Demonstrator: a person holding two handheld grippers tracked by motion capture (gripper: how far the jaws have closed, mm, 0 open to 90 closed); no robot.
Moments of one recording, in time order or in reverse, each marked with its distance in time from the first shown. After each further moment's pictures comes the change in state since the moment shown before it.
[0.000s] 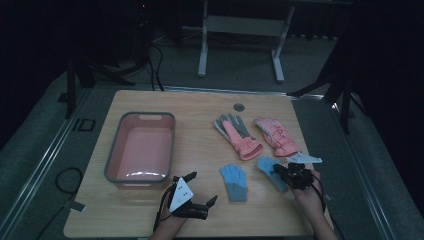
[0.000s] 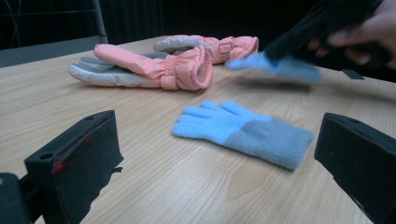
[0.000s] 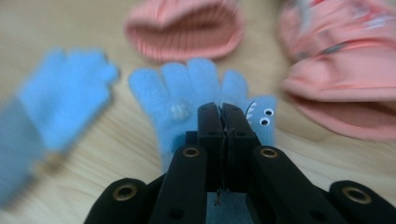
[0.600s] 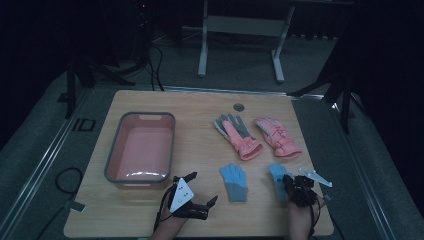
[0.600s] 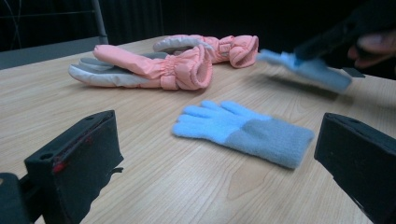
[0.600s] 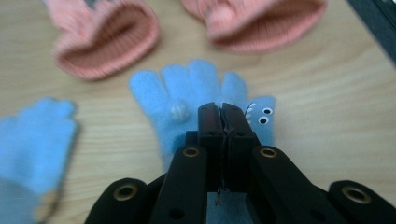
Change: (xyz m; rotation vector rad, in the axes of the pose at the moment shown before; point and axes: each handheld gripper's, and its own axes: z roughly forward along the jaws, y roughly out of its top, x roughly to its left) left arm -0.001 0.000 0.000 0.001 0.000 0.006; right arm 0.028 -0.040 -0.011 -0.056 -0.290 0.437
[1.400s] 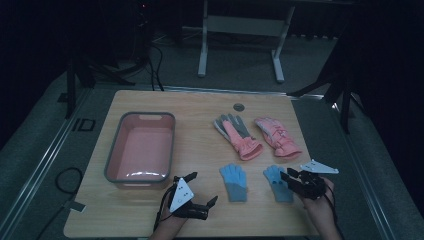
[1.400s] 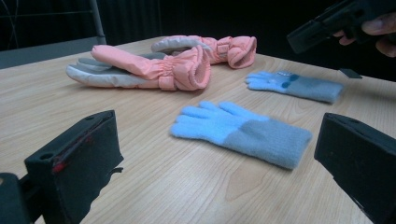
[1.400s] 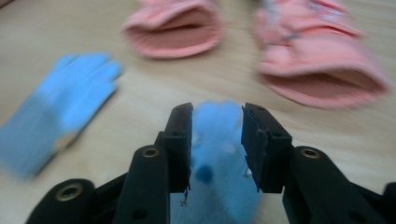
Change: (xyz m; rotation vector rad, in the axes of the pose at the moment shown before) left arm 0.001 0.000 0.000 -0.002 -0.007 -0.005; right arm -0.033 0.035 -0.004 0.026 0.336 -0.465
